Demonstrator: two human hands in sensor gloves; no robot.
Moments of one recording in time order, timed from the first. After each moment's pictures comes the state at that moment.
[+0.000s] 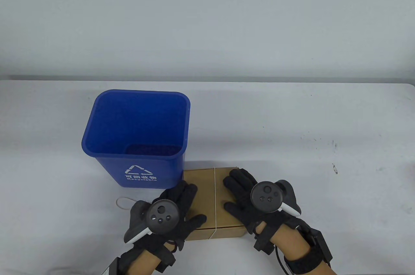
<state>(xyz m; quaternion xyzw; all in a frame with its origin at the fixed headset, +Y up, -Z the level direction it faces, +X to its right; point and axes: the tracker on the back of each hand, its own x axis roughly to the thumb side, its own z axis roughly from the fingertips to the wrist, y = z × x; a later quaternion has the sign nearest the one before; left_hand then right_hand) -0.121 -0.690 -0.226 -0.07 -0.25 0.20 0.95 0.123 -0.707 -0.278 0.30 0.08 0.91 0.29</state>
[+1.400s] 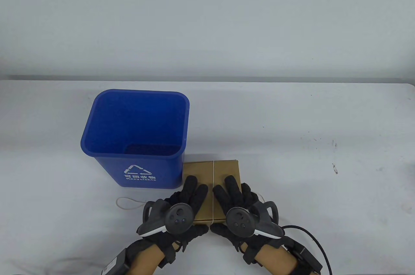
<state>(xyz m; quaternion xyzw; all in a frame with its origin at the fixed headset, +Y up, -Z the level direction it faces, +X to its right) -0.107 -0.721 -0.238 -0.04 -0.28 0.14 0.95 0.086 -0.713 -0.237 0.29 0.02 0.95 0.11</state>
